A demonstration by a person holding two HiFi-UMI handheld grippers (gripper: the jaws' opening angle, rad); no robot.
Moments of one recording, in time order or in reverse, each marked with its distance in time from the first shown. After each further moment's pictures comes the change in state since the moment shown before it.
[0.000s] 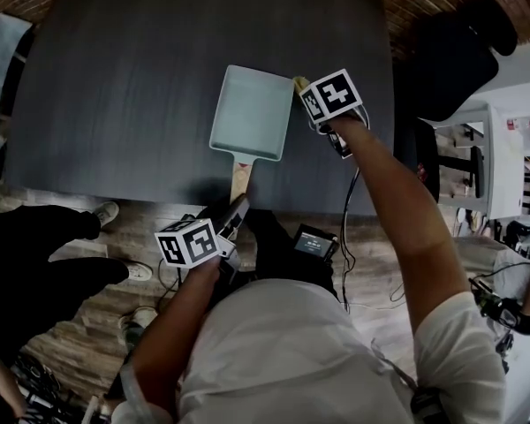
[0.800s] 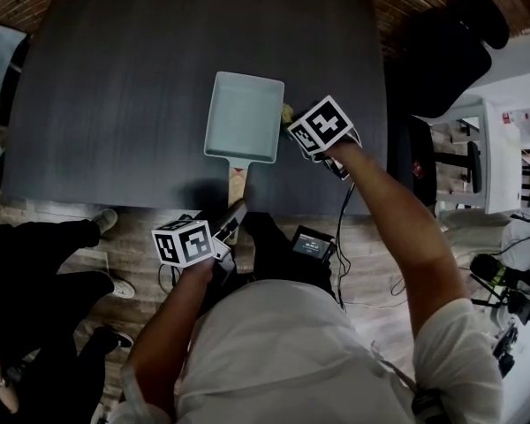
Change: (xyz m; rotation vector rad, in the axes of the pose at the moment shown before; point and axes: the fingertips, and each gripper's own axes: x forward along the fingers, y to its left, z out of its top) left arm 0.009 -0.006 -0.008 0.035 0.093 -0.037; right arm -0.006 0.053 -0.041 -0.151 0.039 0.177
